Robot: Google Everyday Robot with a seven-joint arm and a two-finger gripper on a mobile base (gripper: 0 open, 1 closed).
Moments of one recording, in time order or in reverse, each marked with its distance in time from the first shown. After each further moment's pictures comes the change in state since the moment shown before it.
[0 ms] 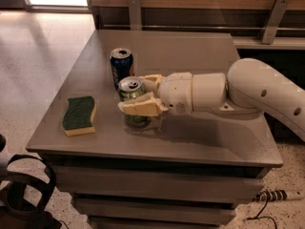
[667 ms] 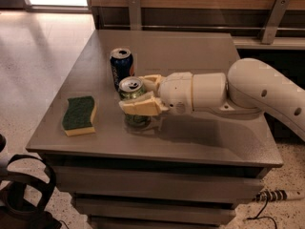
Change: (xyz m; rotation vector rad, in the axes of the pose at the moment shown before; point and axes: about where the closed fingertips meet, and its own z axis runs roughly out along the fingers) arm 0.000 -0.001 -0.001 0.002 0.000 0.001
